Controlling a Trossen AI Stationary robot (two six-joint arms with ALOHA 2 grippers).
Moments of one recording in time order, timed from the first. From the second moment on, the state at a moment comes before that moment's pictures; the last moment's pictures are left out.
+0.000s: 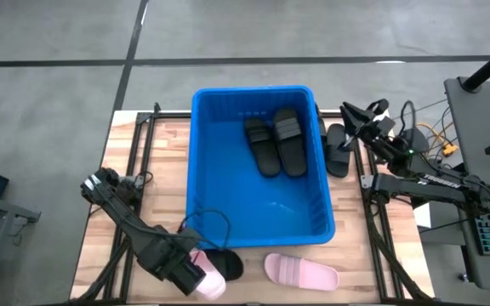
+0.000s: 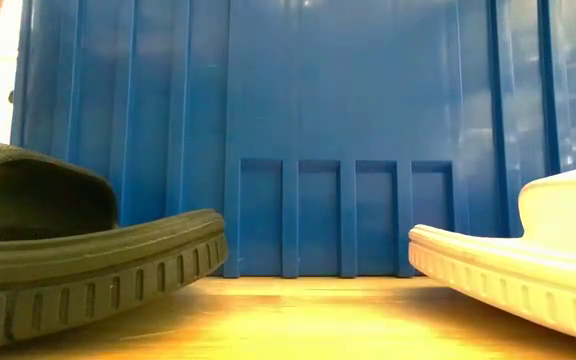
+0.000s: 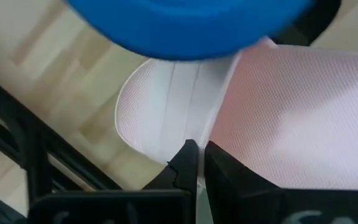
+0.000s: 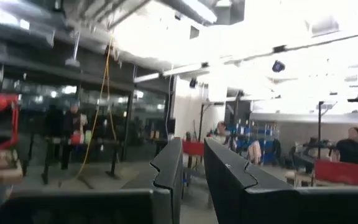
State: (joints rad) left arm -0.73 1.82 1.88 -1.57 0.02 -1.58; right arm -0.39 0.50 0.47 0.52 0.21 -0.24
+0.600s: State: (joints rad) left arm -0.73 1.38 1.44 -1.57 -0.10 -1.42; right arm -0.39 0.50 0.47 0.65 0.34 -0.24
